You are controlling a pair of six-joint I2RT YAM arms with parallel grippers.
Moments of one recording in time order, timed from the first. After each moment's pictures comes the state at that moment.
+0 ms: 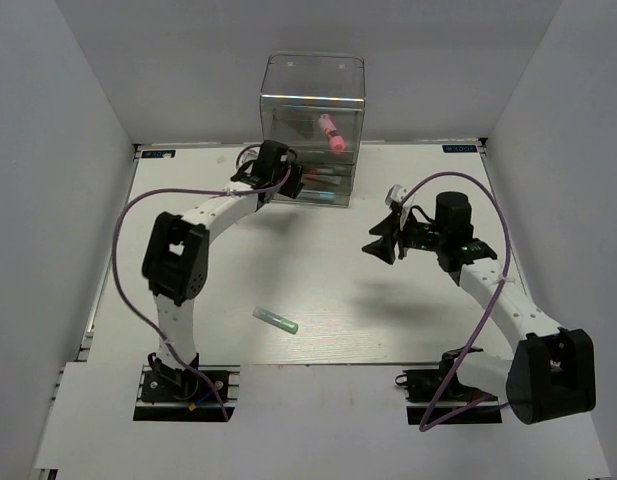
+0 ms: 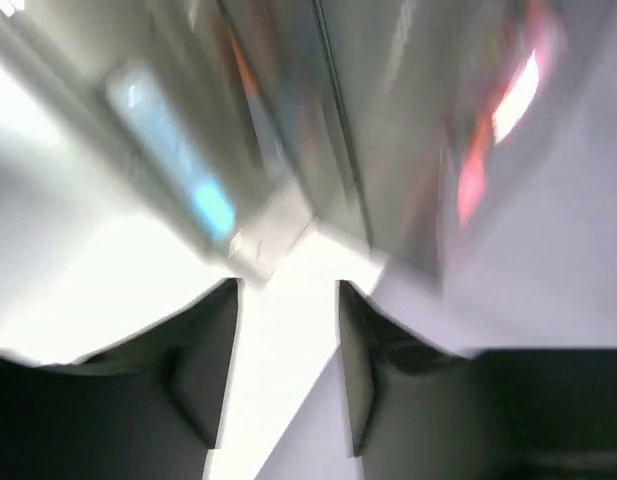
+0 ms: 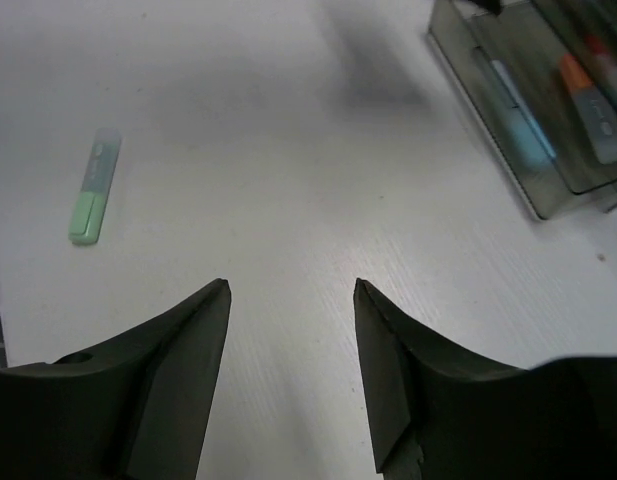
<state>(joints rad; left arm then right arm) -0.47 2.03 1.60 -0.22 -0.13 -1.55 0.23 1.15 0.75 -0.06 -0.90 -0.36</state>
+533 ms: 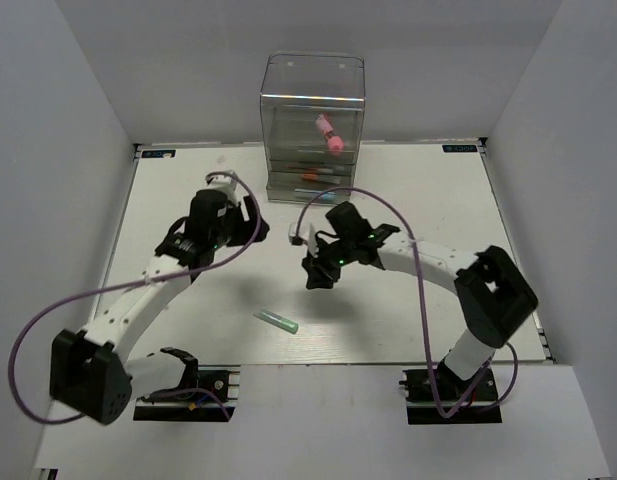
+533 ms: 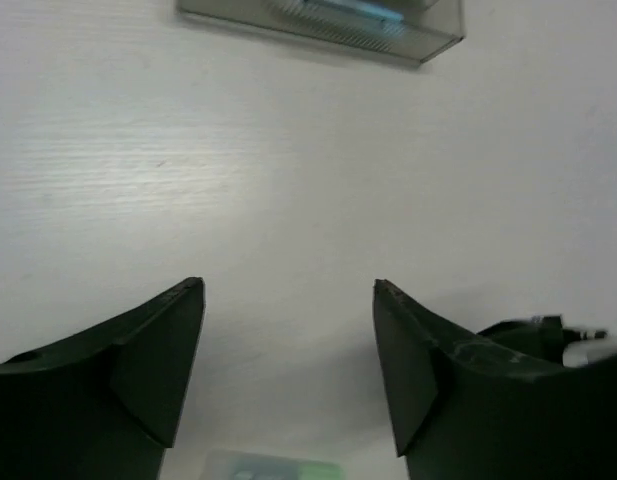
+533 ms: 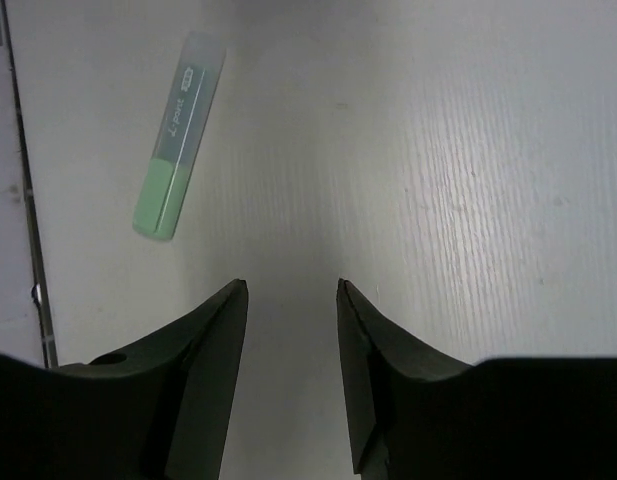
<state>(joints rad) -0.40 1.24 0.95 -0.28 0.03 -0.49 0.73 1.60 1.02 -0.29 -0.66 -0.44</state>
